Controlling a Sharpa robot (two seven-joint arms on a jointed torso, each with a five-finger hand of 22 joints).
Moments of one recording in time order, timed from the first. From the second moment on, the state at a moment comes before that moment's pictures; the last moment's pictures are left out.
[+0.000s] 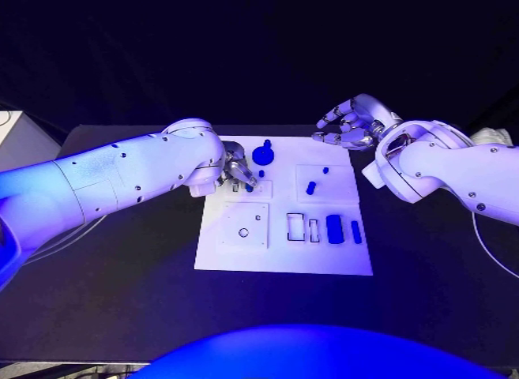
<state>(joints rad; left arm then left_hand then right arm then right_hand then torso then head) 1.30 -0.45 -0.09 1.16 -1.06 0.20 -0.51 1.00 -0.19 0.75 0.13 0.48 0.86 0.07 0.85 0.82 1.27 -0.05 1.13 0.77 1.47 -0.09 1.56 1.31 0.11 1.32 0.01 1.38 1.11 1.33 -0.87 -0.14 1.56 -0.99 -0.56 -0.17 1.40 -0.12 0.12 0.29 0.22 0.93 0.15 0.21 0.26 1.47 0.07 1.43 1.31 1.47 -0.01 1.56 1.31 0.04 1.47 0.09 1.43 1.31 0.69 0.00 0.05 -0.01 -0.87</state>
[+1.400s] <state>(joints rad) 1.29 -0.46 -0.10 1.14 -1.05 0.21 -0.51 0.97 -0.20 0.46 0.24 0.33 0.96 0.00 0.83 0.82 1.28 -0.06 1.12 0.76 1.46 -0.10 1.56 1.31 0.11 1.33 0.01 1.37 1.10 1.33 -0.87 -0.14 1.56 -0.99 -0.56 -0.17 1.40 -0.13 0.13 0.29 0.22 0.93 0.15 0.21 0.26 1.46 0.07 1.43 1.31 1.47 -0.01 1.55 1.31 0.04 1.47 0.09 1.41 1.31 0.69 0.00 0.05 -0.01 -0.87</state>
